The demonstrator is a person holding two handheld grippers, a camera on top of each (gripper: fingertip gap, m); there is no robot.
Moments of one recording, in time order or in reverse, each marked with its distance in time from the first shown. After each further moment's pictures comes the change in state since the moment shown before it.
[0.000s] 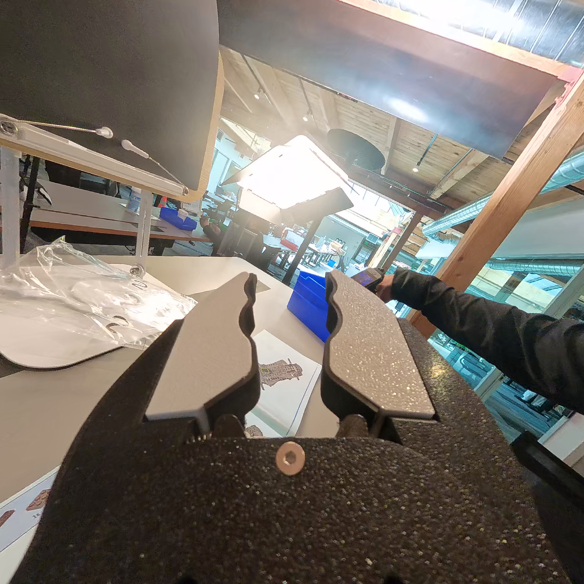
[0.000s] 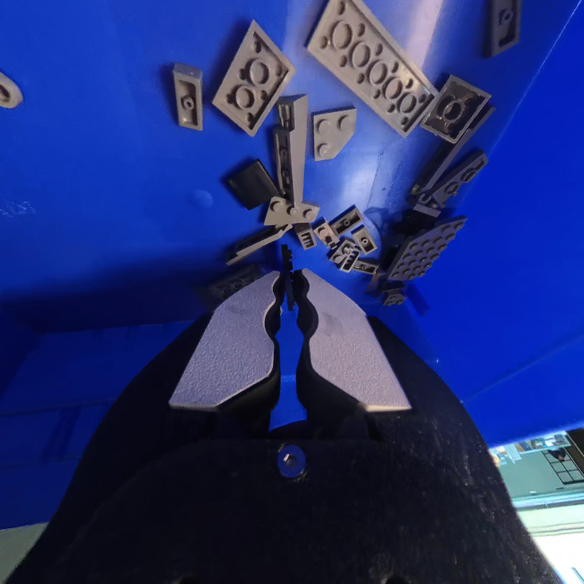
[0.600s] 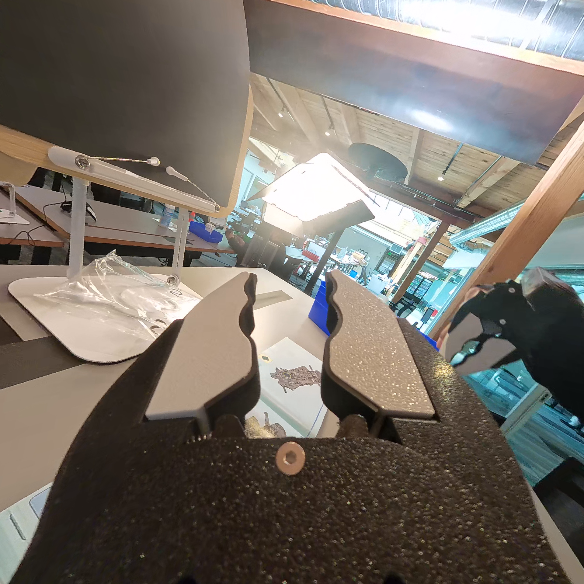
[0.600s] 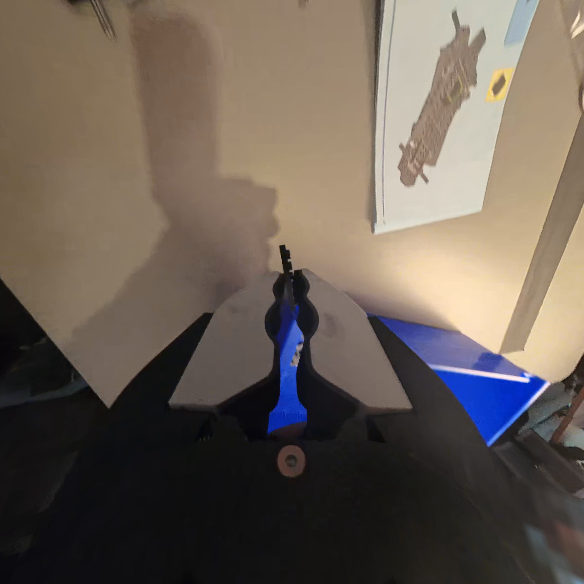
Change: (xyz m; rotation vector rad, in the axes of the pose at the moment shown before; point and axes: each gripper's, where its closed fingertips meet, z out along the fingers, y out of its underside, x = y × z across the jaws) left arm -0.013 -0.014 -0.015 0.043 -0.077 0.041; right arm -0.203 -0.171 -0.183 0.432 0.079 -0.293
